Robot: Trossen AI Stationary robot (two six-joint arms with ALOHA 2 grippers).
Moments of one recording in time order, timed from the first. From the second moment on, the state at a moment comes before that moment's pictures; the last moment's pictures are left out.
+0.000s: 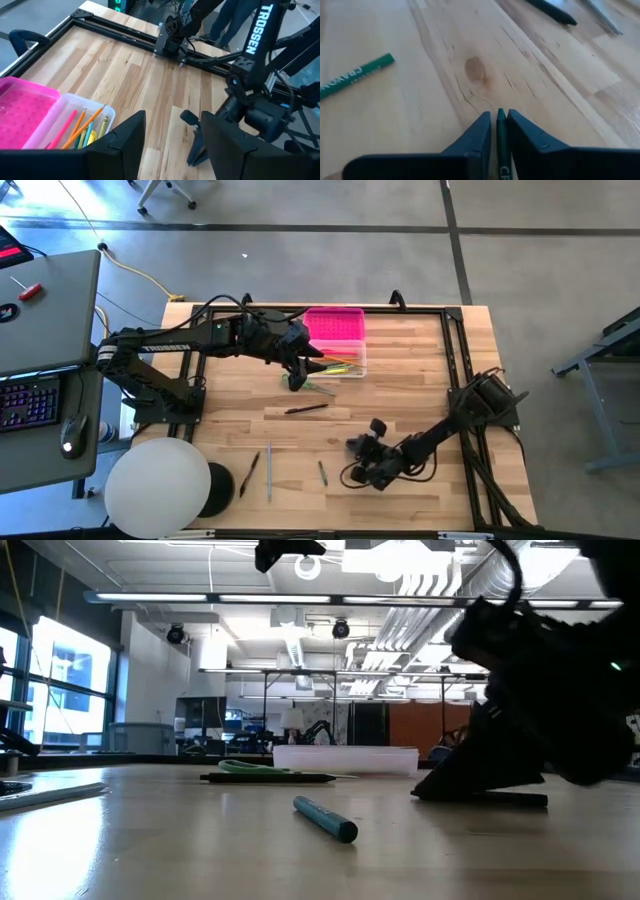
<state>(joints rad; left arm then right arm) 0.09 1.40 1.40 -0.47 0.06 -0.27 0.61 2.02 0.83 0.13 0.73 0.84</state>
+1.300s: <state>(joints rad) 0.09 1.40 1.40 -0.47 0.06 -0.27 0.47 1.78 0.67 0.49 0.85 0.05</state>
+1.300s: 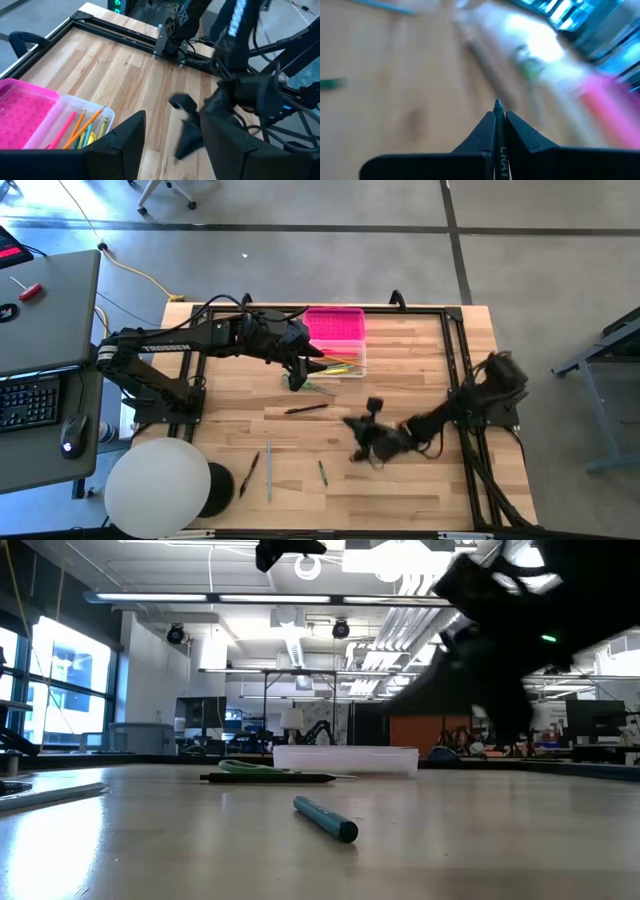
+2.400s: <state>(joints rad) 0.09 1.40 1.40 -0.47 0.06 -0.27 -0.24 1.74 0.68 0.50 0.24 -0.25</state>
